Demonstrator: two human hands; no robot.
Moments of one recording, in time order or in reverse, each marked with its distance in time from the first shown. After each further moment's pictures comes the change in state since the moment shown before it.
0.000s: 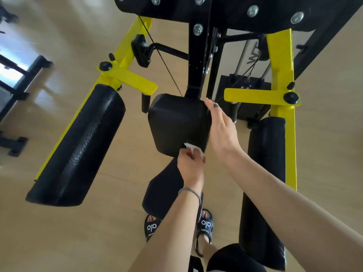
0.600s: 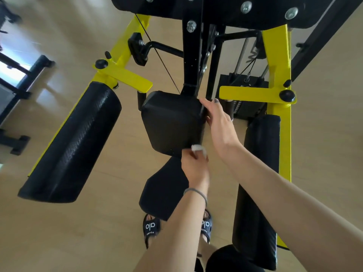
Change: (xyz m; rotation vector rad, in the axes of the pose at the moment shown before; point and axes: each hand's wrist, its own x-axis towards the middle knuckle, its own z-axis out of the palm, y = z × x) left_hand -0.011 -0.012 0.028 -0.079 0.042 -0.098; right_hand 0.008 0.005 -0.017 0.068 -0.109 0.061
